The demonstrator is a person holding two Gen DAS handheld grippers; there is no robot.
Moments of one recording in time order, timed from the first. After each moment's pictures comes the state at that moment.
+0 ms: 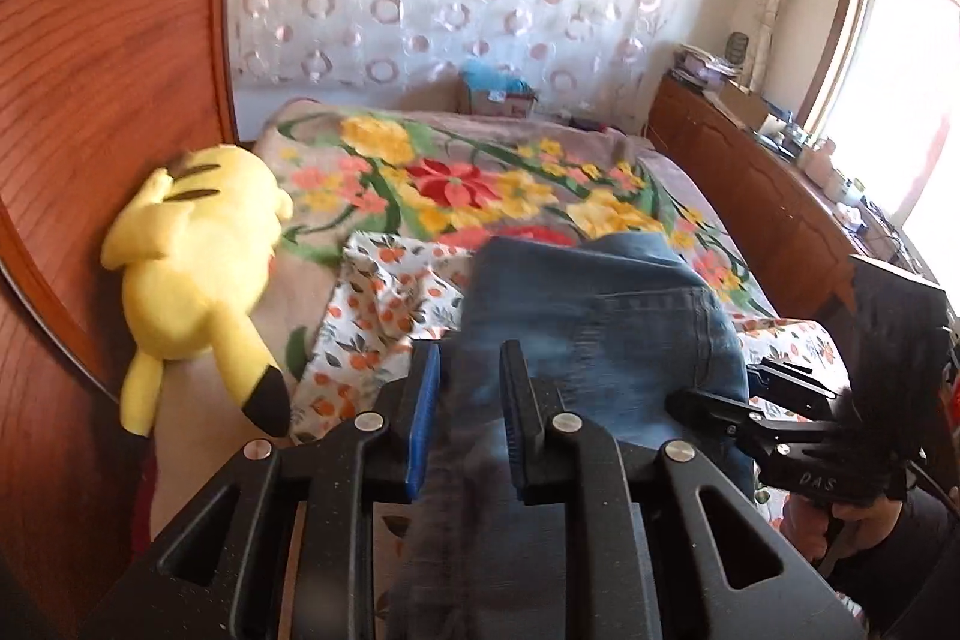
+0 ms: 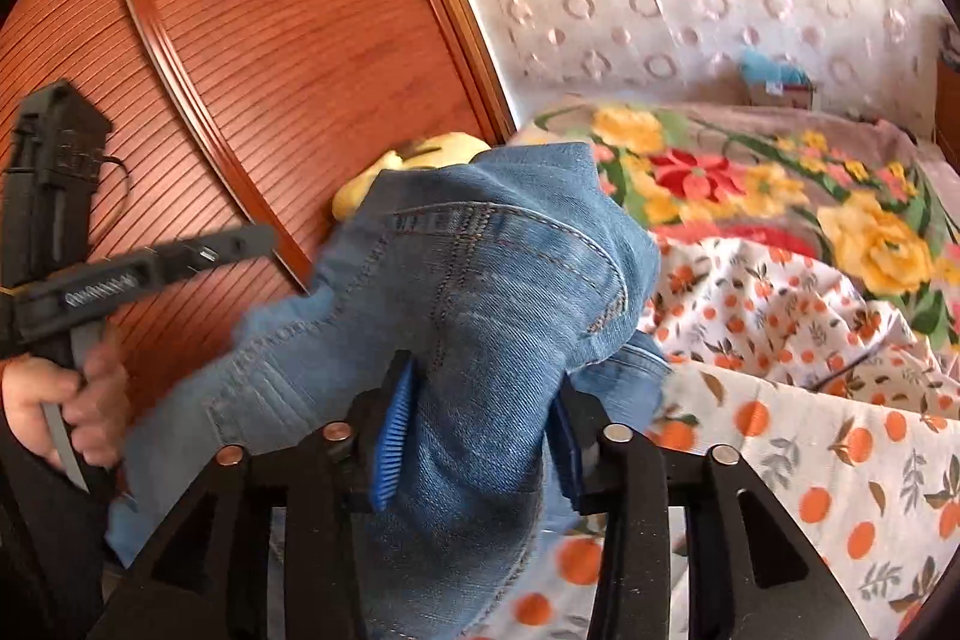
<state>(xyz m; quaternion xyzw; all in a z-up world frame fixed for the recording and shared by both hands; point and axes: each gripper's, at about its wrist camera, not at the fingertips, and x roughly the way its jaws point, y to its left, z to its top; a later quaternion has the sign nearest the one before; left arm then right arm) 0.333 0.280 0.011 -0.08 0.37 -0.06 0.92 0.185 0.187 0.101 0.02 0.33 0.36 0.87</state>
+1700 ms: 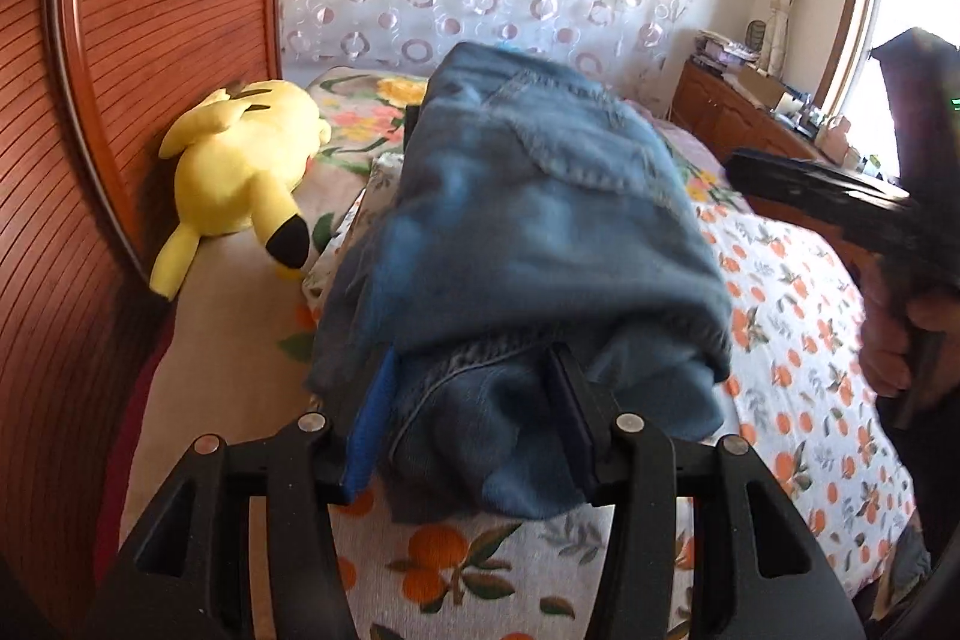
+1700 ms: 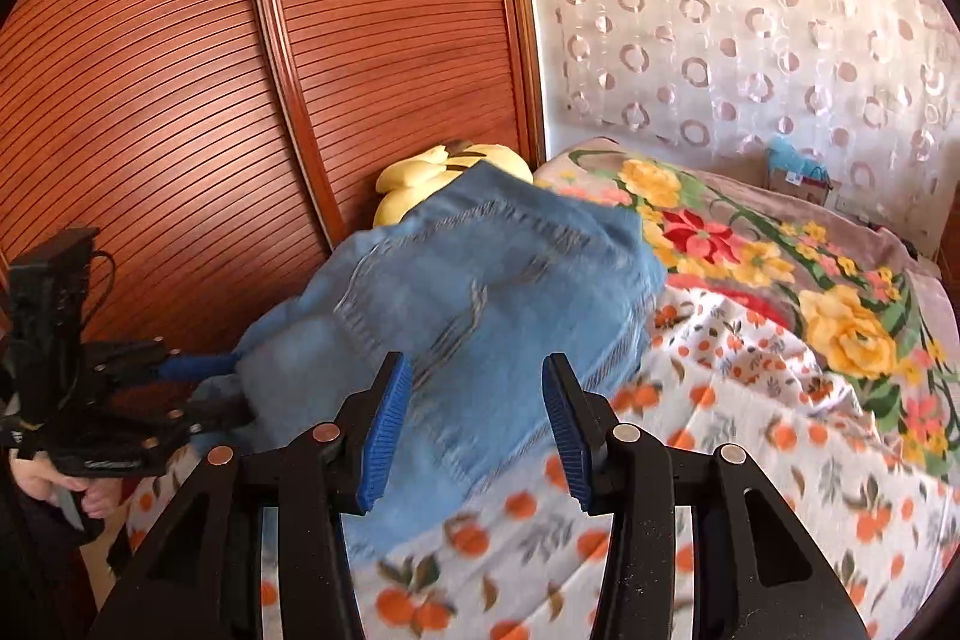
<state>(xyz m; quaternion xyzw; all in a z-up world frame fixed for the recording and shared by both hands) 0.189 0.236 -0.055 -0.07 0.38 -0.01 0.92 0.085 0.135 0.161 -0.09 0.26 0.39 0.88</state>
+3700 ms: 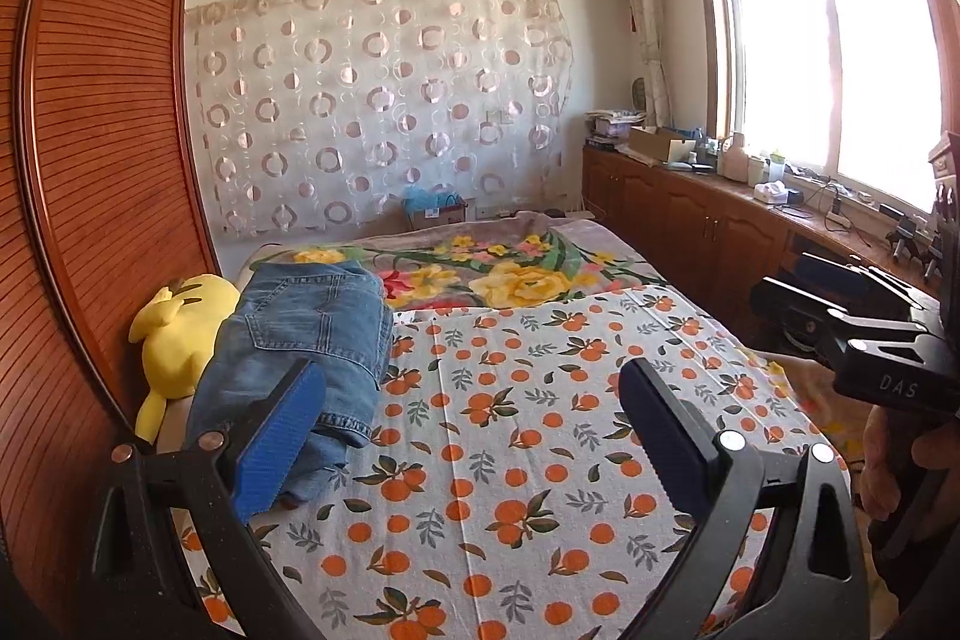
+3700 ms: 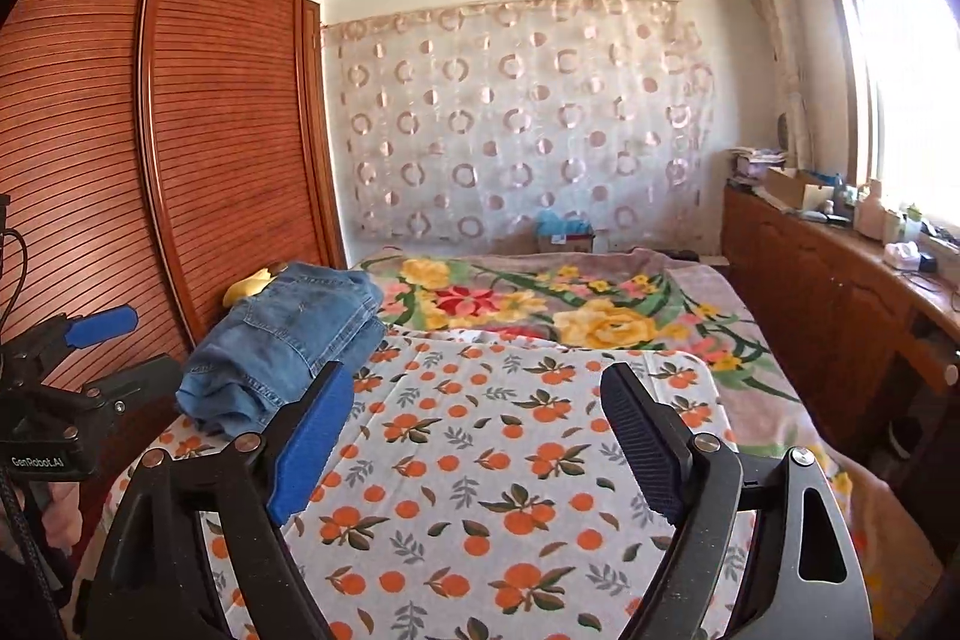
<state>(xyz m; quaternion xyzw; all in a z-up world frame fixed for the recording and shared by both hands) 0.062 0.033 0.063 0.03 0.21 -0.07 0.98 -0.205 -0.051 0.207 -0.01 0.13 0.16 0.98</state>
